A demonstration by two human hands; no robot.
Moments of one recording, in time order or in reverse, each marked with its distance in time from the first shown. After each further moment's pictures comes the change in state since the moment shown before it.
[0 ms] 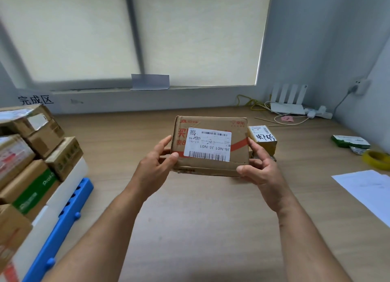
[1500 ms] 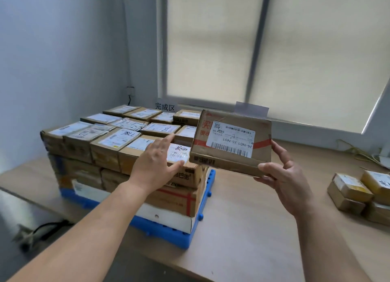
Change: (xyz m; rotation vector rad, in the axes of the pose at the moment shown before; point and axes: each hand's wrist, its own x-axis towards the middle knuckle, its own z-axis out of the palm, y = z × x) left_hand -0.246 -0.040 -0.372 0.821 0.415 0.044; right_hand -0.160 -0.087 0.342 0.057 -0.291 -0.129
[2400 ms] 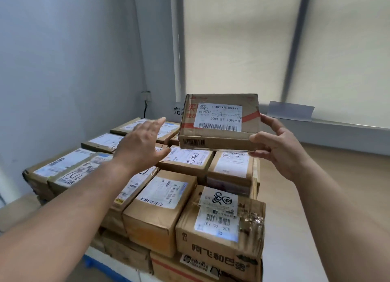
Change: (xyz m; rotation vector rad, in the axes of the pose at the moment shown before) left_hand 0.192 -0.169 0.008 0.337 -0.030 -0.002; right_hand 0.250 0.025 0.135 0.052 -0.178 0.037
